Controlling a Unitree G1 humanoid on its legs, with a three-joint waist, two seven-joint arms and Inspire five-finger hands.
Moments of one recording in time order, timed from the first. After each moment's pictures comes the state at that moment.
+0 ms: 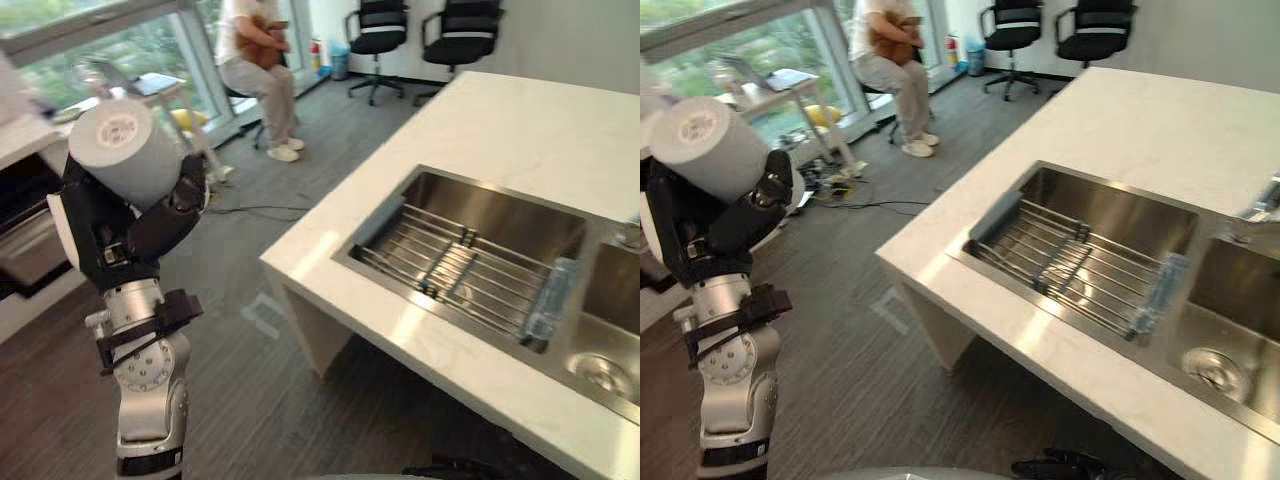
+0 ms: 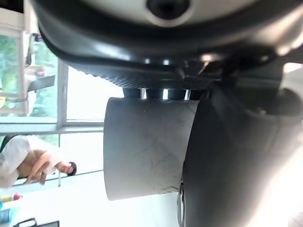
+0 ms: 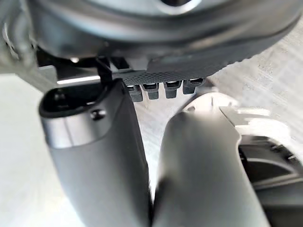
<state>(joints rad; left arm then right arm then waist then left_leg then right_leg) -0.04 0.20 0.15 -0.35 -0.18 -0.27 0.29 0.26 -0.34 -0.17 0.68 0.03 0.38 0.47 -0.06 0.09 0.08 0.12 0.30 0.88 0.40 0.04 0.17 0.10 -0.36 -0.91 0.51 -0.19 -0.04</state>
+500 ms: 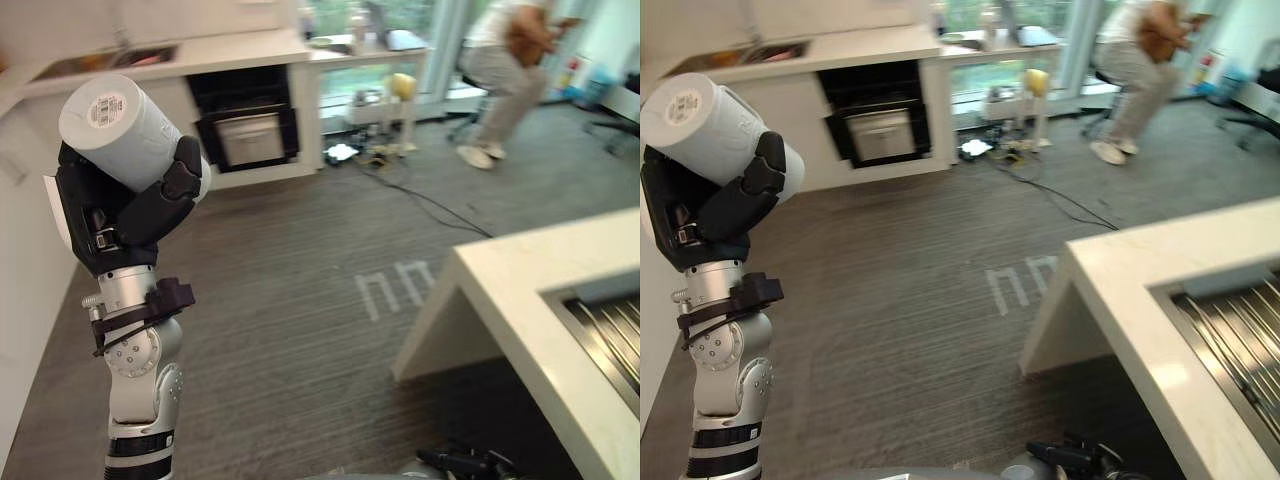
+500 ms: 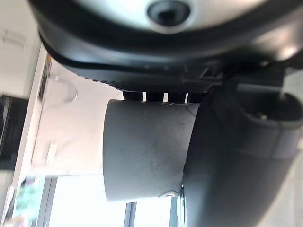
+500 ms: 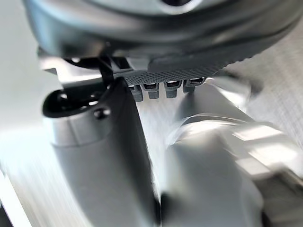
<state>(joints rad) -0.07 0.27 0.18 -0.29 -0.34 -0.35 0.22 0.31 -0.17 -0.27 0.68 0.17 0.31 0.41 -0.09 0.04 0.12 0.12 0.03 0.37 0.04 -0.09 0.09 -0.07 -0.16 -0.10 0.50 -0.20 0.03</state>
